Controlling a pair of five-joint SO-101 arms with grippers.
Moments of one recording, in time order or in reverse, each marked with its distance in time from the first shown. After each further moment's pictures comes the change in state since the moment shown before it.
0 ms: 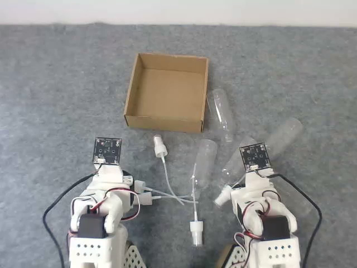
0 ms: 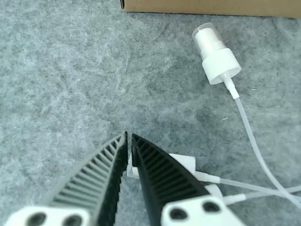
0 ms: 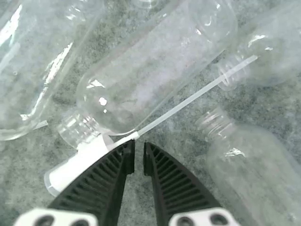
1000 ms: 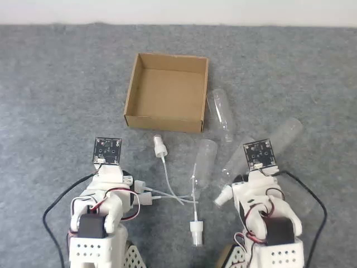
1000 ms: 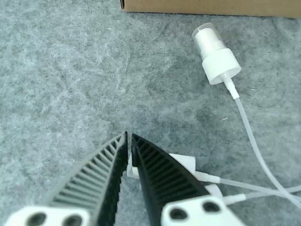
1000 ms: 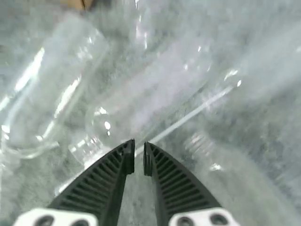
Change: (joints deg) left arm 0.0 0.0 0.0 0.0 0.0; right arm 0.0 -0.2 -8.0 0.0 0.0
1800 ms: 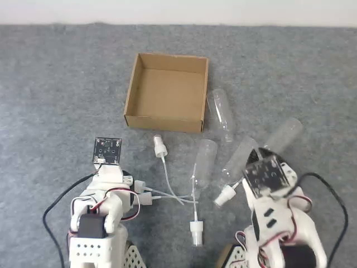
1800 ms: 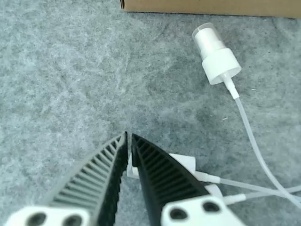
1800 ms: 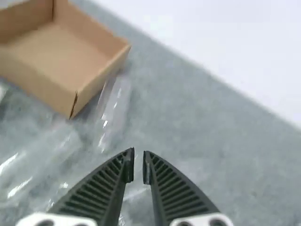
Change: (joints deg) left arm 0.0 0.0 0.0 0.0 0.0; right arm 3.1 -0.8 -26.0 -0.7 20.2
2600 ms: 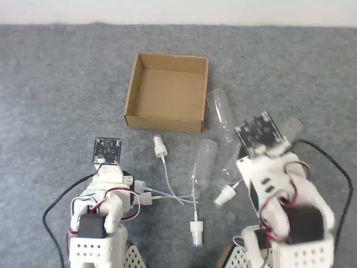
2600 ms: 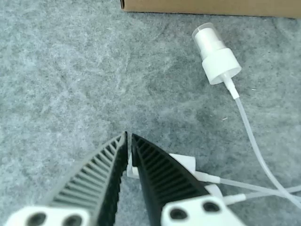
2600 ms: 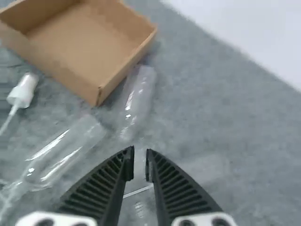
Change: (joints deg) left arm 0.0 0.0 0.0 0.0 0.0; right arm -6.4 34.1 -18.5 1.9 -3.8
